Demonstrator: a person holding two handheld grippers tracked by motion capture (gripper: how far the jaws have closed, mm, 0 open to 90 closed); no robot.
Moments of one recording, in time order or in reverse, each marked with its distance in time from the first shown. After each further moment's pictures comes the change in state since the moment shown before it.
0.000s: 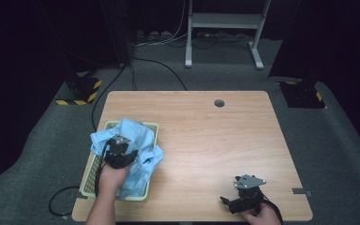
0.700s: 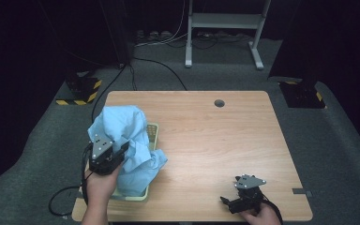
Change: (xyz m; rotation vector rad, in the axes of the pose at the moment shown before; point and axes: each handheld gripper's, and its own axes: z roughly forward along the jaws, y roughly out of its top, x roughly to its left) left arm -0.012 0.005 -0.071 -0.327 0.040 0.014; right arm 0.000 0.000 0.000 0.002 -0.002 -0.002
